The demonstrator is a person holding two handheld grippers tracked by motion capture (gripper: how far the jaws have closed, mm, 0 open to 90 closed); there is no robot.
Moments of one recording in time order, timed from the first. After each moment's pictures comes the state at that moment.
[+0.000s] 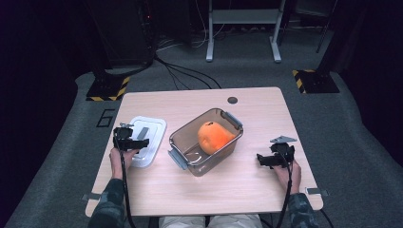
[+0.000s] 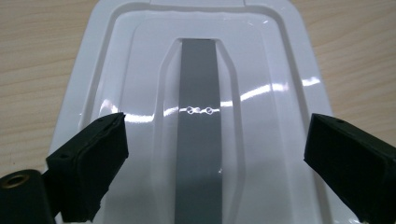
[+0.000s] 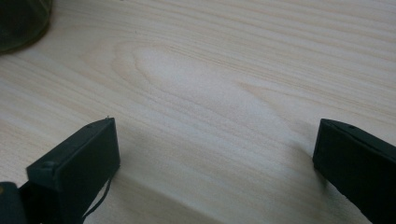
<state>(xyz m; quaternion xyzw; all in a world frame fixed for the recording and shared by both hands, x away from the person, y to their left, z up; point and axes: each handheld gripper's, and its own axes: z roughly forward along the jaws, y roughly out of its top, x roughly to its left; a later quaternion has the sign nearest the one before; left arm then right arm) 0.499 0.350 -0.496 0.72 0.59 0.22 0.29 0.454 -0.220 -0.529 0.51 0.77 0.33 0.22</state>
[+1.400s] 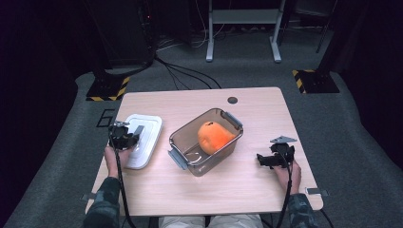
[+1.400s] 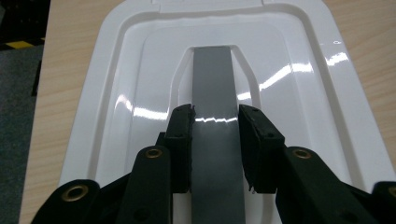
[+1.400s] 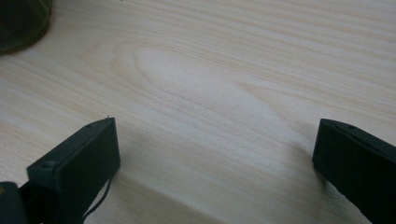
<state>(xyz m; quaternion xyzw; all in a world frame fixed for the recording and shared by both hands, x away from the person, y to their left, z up) 0.490 0.360 -0.476 0.72 0.57 0.25 0.30 0.453 -0.219 -0.528 0.51 0.77 0.32 0.21</state>
